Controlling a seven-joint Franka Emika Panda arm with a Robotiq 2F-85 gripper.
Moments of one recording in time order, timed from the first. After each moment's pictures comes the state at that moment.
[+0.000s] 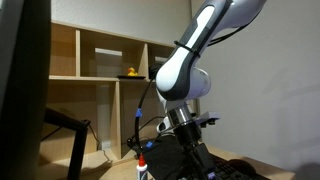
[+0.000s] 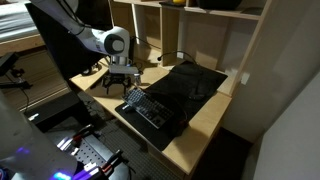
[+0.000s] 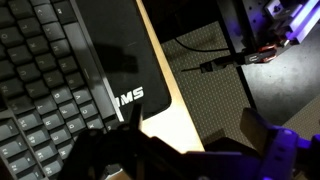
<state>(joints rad) 0.09 0.17 0.10 -2.33 -0.01 2.08 -0.92</state>
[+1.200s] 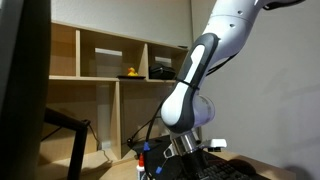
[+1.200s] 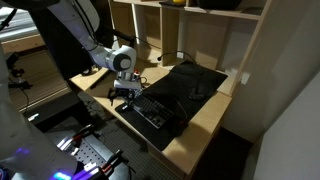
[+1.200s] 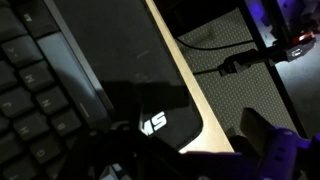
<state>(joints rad) 0.05 0.37 0.10 -2.32 -0.02 2.22 -0.84</state>
